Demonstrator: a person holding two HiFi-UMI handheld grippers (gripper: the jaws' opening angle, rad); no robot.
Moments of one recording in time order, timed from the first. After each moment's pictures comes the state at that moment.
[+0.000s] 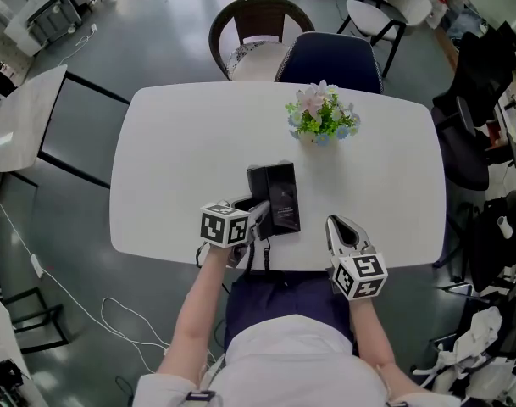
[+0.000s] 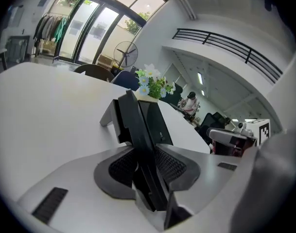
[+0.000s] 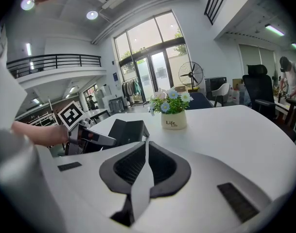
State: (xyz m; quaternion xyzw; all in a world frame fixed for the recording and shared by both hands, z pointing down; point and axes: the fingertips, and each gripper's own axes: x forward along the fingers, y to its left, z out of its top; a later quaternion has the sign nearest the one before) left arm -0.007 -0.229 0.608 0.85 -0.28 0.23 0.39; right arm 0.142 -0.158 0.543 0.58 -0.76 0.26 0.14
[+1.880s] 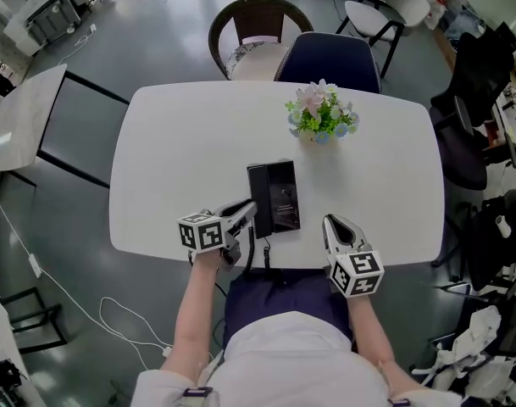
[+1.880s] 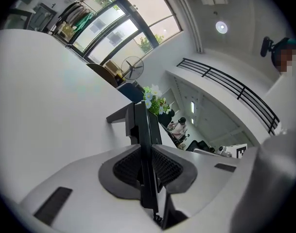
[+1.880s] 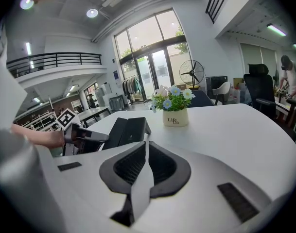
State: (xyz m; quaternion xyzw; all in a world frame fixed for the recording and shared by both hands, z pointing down) left arm -0.037 -0.224 0.599 0.84 -0.26 0.07 0.47; right arm 0.135 -0.155 0.549 0.57 -0.76 0.26 0.15
